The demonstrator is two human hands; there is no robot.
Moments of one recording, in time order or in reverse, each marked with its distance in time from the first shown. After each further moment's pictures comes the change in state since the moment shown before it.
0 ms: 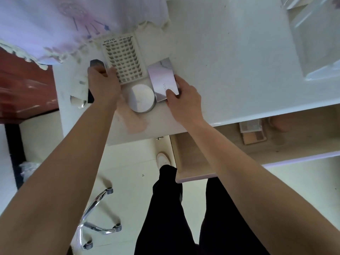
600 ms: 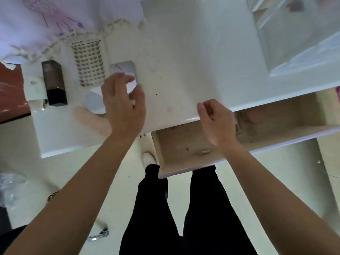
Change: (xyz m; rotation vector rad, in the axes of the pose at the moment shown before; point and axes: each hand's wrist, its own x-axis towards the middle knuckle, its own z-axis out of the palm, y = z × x) left_hand -0.124 0.009 0.018 0.114 -0.024 0.700; right_hand -0.065 0.059 -0.113 -0.327 0.201 0.025
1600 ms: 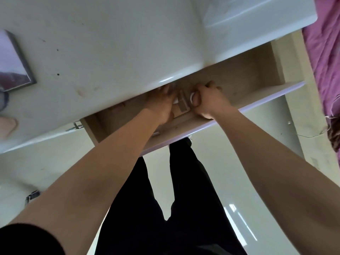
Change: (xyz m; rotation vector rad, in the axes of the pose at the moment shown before) left_hand -0.102 0.107 0.232 0.514 -1.168 0.467; right_hand 0.055 0.201 -0.064 -0.526 -0.460 0.146
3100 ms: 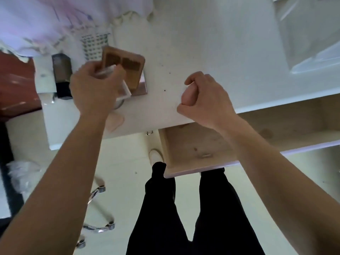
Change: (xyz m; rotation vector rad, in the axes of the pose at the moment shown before) left_hand -0.224 -0.220 -0.121 -0.956 1.036 -0.896; right_hand -0.060 -0.252 -0.055 0.347 0.213 -0.379
